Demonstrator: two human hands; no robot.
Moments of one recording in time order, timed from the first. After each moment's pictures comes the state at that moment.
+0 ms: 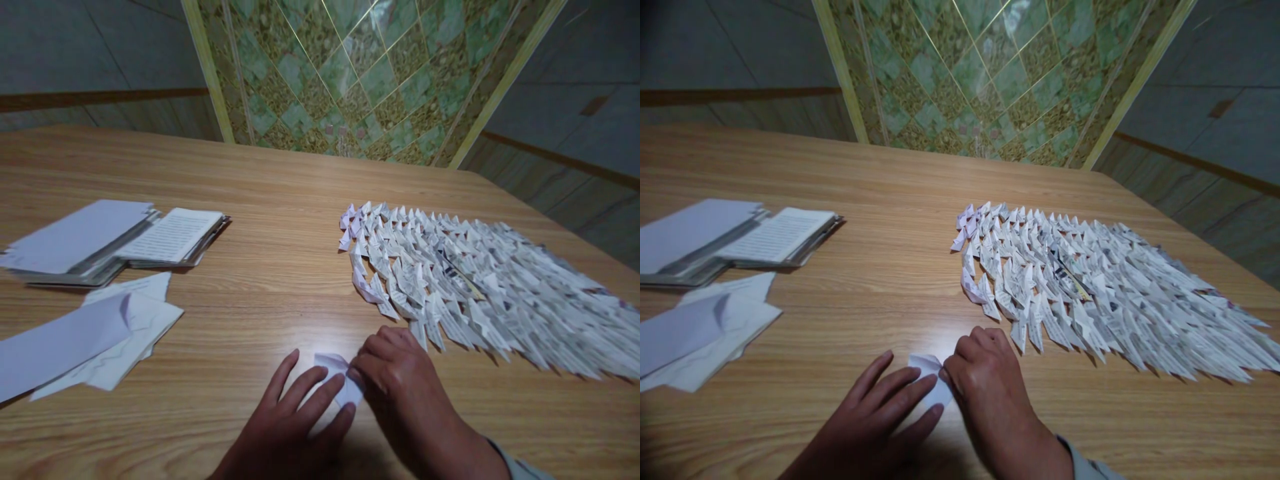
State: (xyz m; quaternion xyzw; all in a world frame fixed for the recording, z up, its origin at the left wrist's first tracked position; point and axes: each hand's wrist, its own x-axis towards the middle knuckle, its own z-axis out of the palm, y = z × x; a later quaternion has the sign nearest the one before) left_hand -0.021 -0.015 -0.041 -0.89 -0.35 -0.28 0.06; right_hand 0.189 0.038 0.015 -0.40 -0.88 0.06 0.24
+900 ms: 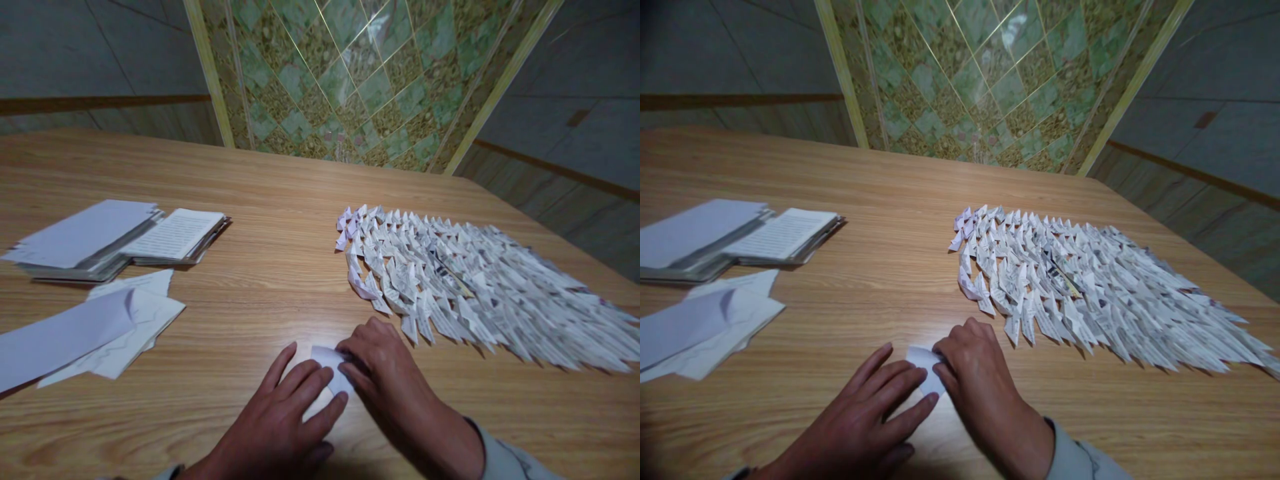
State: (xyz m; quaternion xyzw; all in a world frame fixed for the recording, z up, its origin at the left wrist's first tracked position) left_hand -0.025 -0.018 -0.028 -0.90 -0.35 -0.25 0.02; right_hand 0.187 0.037 0.017 -0.45 -0.86 0.19 0.17
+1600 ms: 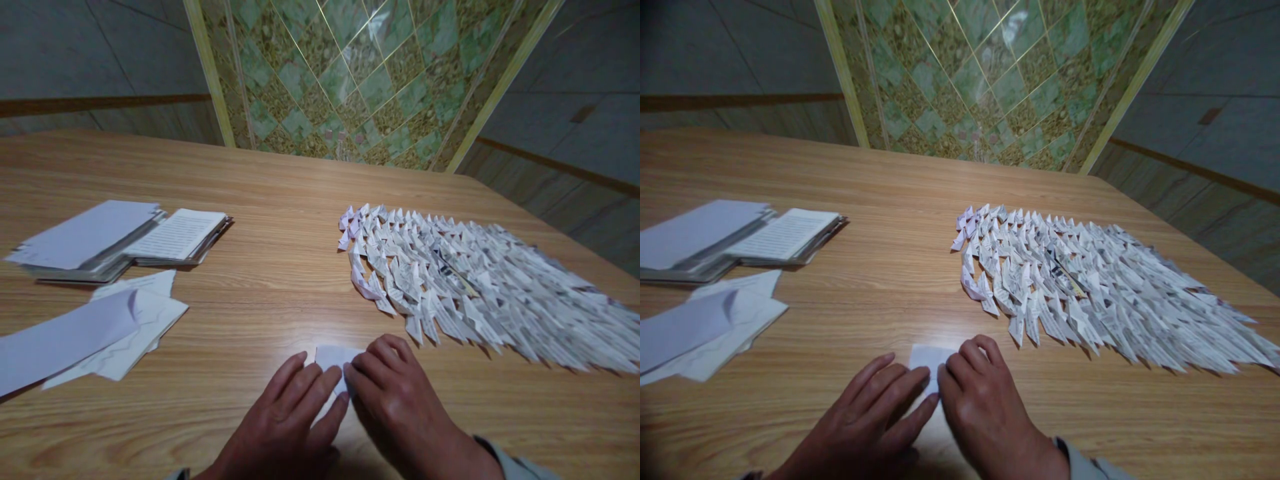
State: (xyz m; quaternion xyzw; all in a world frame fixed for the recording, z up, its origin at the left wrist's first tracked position) left_hand -0.019 -0.020 -0.026 -0.89 -0.35 -0.26 0.12; right_hand 0.187 0.017 0.008 -0.33 -0.91 -0.02 0.26
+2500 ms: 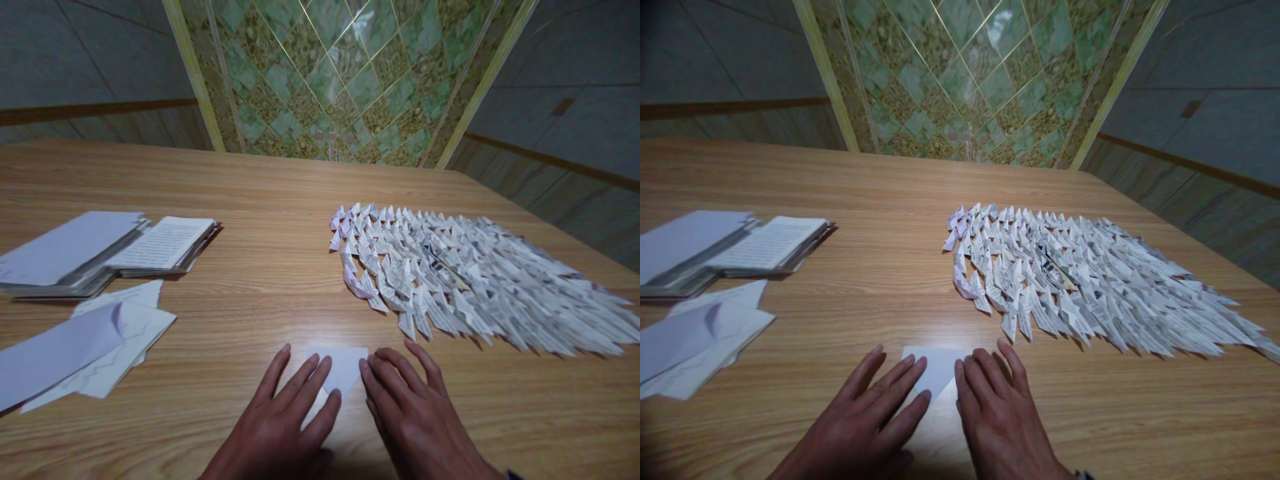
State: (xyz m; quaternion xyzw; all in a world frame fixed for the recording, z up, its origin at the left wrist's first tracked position) left_hand -0.028 -0.020 -0.039 -0.91 -0.35 -0.20 0.09; right_hand 0.215 -0.009 -0.008 -0.40 -0.88 -0.09 0.24
